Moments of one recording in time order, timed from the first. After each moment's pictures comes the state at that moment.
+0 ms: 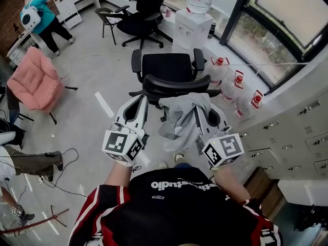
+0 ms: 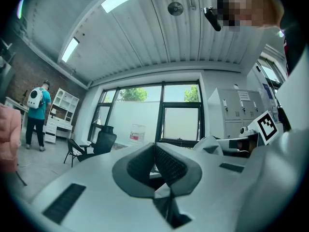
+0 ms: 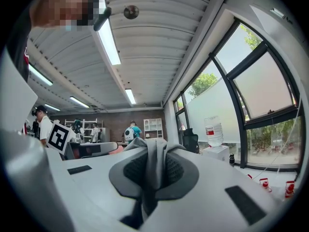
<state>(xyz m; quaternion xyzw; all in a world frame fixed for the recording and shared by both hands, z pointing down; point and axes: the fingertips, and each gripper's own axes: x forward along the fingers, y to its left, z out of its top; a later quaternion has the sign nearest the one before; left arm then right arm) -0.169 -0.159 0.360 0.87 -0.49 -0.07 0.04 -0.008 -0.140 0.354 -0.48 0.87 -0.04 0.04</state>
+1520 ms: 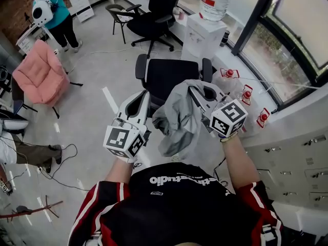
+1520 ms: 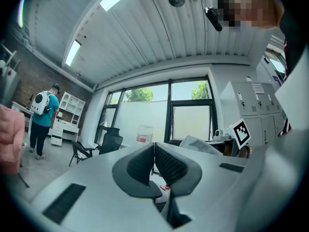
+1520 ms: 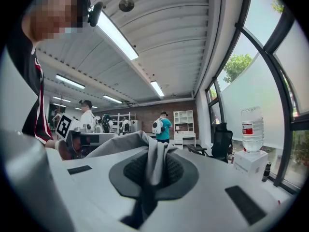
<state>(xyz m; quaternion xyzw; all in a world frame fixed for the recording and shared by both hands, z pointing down) -0.129 -0.297 0.356 0.84 -0.53 -0.07 0.03 -0.005 -0.342 0.361 -0.28 0.96 -0.02 -0.02</state>
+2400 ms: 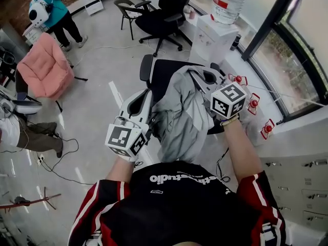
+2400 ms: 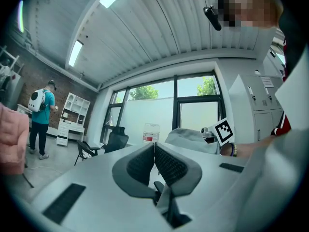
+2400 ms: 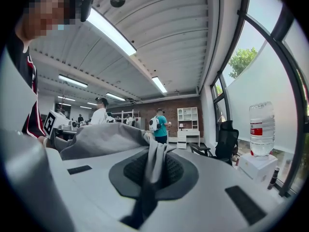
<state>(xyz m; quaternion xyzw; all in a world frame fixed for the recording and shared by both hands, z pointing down) -0.129 -0.376 0.370 0.83 -0.56 -0.06 0.04 -0.021 -0.479 0.371 -0.24 0.97 -0.02 -0.04</state>
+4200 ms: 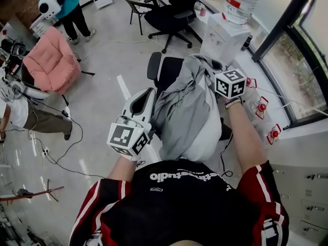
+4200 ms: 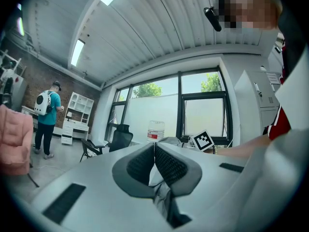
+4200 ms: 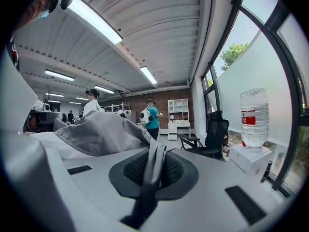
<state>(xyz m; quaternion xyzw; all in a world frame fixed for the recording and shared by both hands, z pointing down) -0.141 -0.410 0.377 0.81 -0.58 -0.04 0.05 -0.016 -0.607 0.431 -0.29 0.95 -0.05 -0.08</state>
